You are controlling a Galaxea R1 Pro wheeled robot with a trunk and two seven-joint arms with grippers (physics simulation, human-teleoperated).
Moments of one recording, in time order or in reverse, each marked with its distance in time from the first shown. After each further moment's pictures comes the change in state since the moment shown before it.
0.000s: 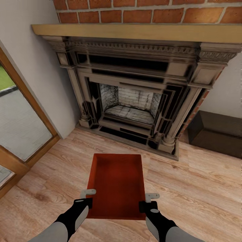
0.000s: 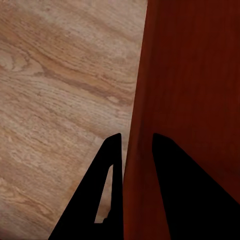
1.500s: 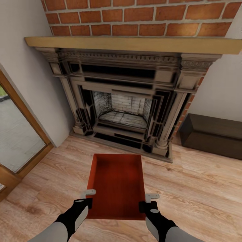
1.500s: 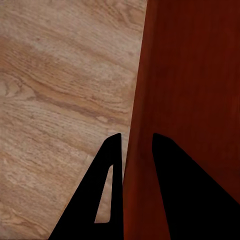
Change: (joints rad) left arm -0.001 0.001 0.000 0.003 -0.001 0.002 -0.003; right arm 0.000 0.001 0.000 0.003 0.000 0.000 -0.001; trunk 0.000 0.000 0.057
